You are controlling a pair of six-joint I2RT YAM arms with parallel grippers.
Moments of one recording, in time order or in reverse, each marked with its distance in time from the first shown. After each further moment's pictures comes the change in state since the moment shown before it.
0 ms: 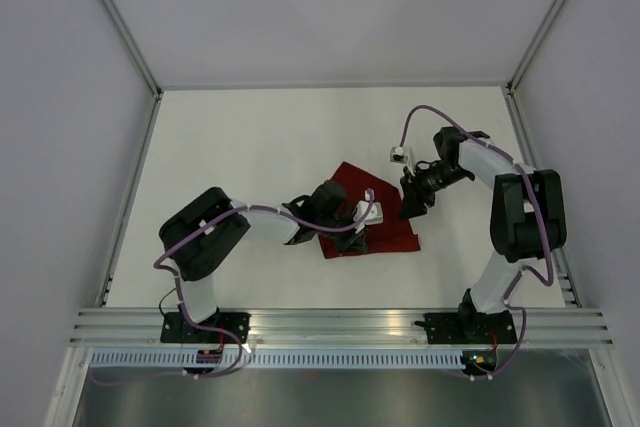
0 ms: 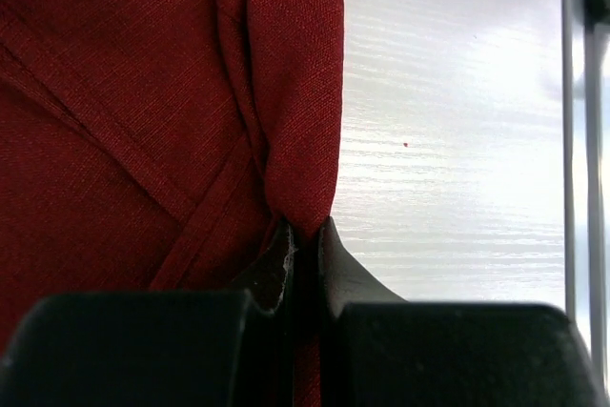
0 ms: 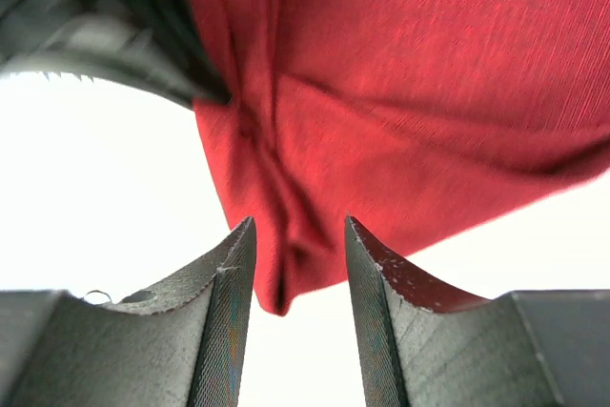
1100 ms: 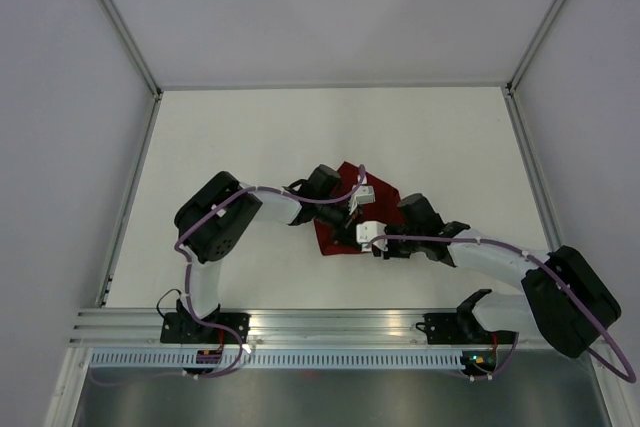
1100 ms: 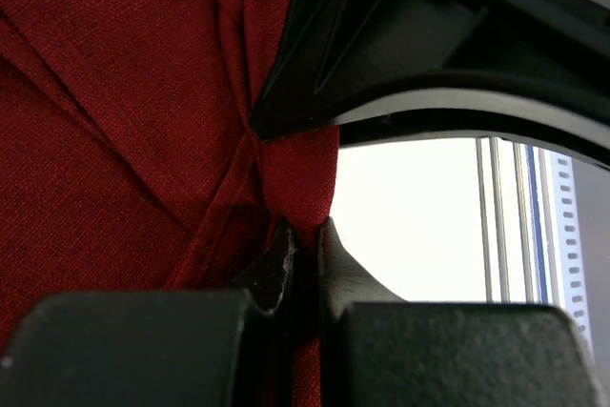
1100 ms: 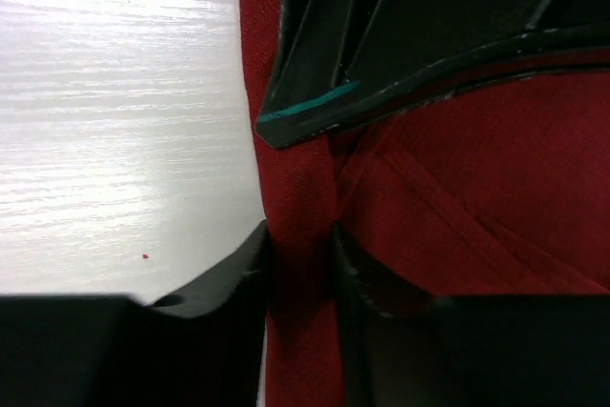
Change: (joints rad) left arm 0.161 0.172 0.154 -0.100 0.393 -0.139; right arm 0.483 -0.622 -0.806 0.927 0.446 0.032
